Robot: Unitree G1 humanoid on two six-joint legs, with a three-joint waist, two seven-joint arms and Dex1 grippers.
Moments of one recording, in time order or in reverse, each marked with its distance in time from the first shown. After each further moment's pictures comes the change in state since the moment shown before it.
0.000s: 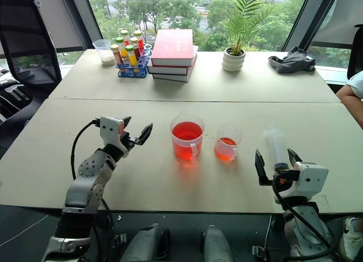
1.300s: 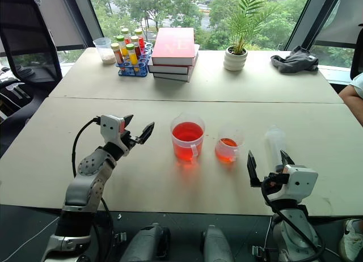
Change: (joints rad) left arm -0.033 0.013 0.009 -0.005 -0.024 0.019 -0.056; right arm 0.025 0.040 0.054 -0.077 -0.040 0.012 -0.050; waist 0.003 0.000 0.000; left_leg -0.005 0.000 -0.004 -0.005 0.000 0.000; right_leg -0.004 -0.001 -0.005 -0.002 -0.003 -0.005
